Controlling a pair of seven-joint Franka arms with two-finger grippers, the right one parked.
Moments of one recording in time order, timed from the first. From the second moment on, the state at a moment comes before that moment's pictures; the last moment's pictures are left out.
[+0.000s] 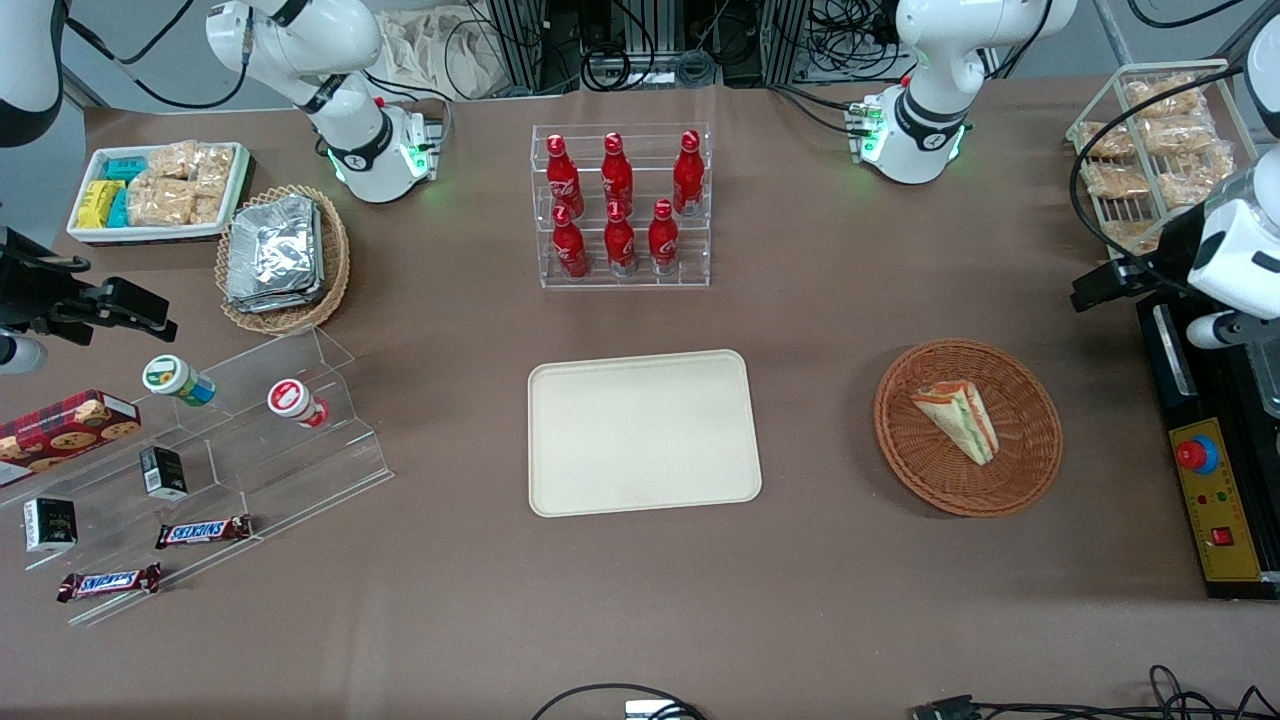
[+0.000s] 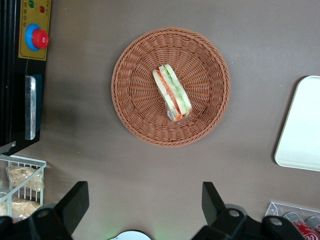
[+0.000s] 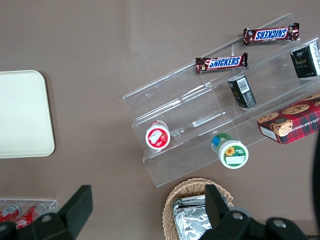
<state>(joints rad) 0.06 0.02 -0.07 -1.66 0.02 1.55 -0.21</state>
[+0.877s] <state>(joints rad) 0.09 0.36 -0.07 -1.73 -0.05 1.84 -0.46</state>
